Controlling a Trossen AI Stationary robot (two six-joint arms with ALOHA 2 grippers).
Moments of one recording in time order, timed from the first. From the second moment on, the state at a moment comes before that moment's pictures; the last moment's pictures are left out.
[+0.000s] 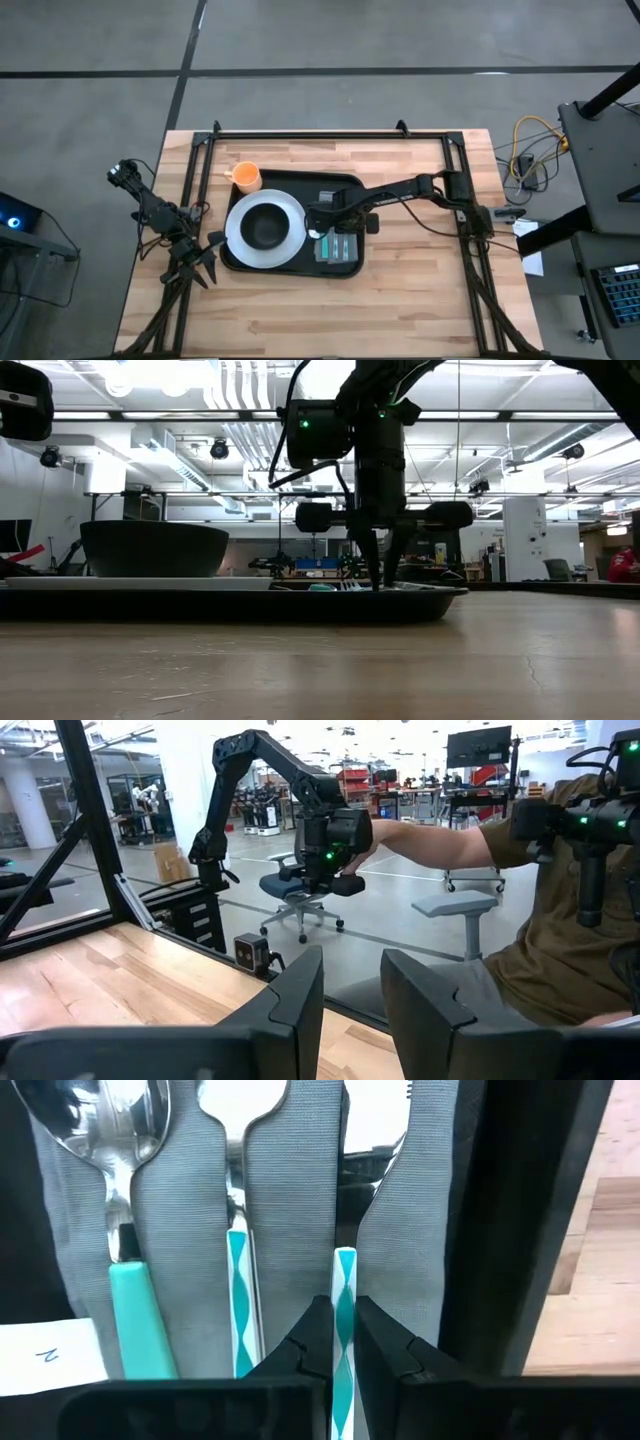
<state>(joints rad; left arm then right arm) -0.71 0.05 0.01 0.04 0.21 0.05 0.00 2.14 1.60 -1.00 0.00 1.62</state>
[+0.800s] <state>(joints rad) -0.71 0.05 0.01 0.04 0.21 0.05 0.00 2.16 1.60 -1.01 0.00 1.59</state>
